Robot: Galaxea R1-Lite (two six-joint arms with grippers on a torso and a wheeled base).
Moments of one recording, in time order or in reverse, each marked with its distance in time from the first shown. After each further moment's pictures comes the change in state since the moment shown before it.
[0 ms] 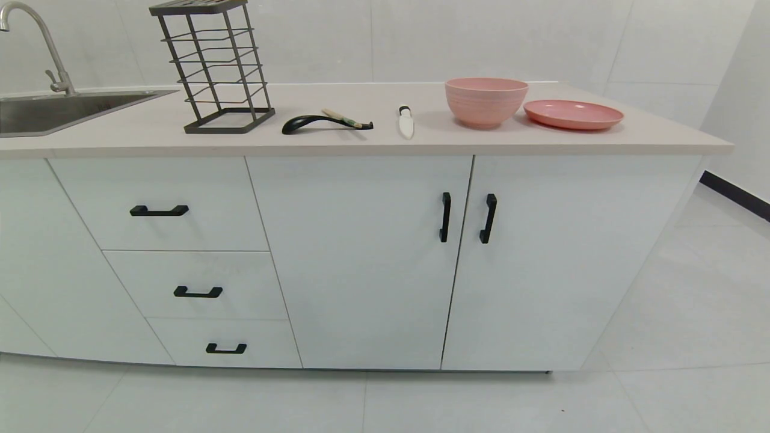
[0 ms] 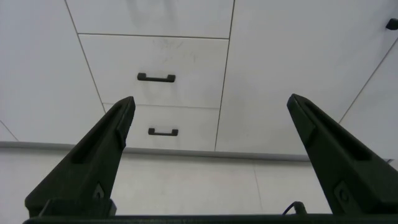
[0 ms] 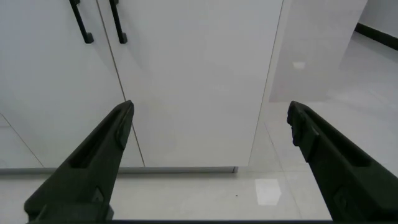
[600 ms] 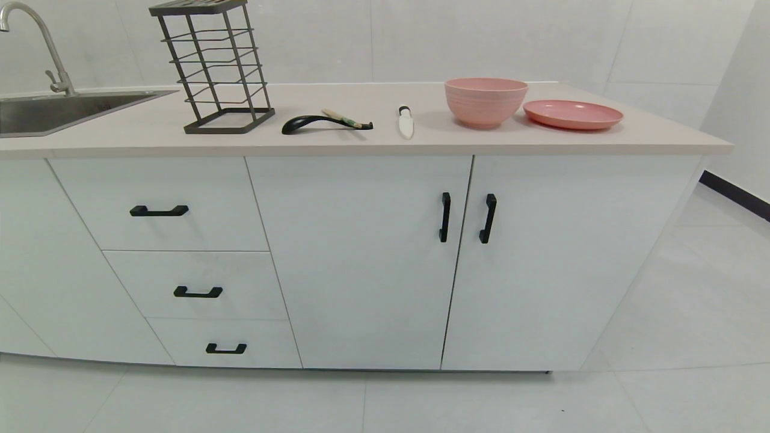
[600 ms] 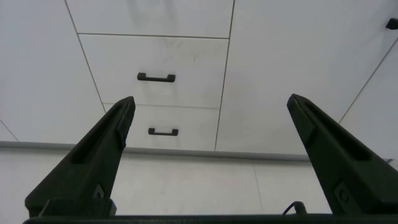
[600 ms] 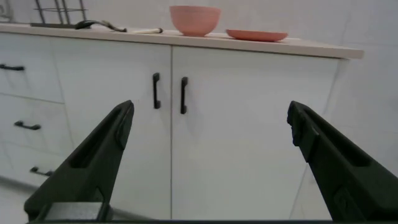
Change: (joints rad) left arm 0.000 0.000 0.000 0.001 -0.001 0.001; right arm 0.026 0.117 -0.169 -0.185 0.270 -0.003
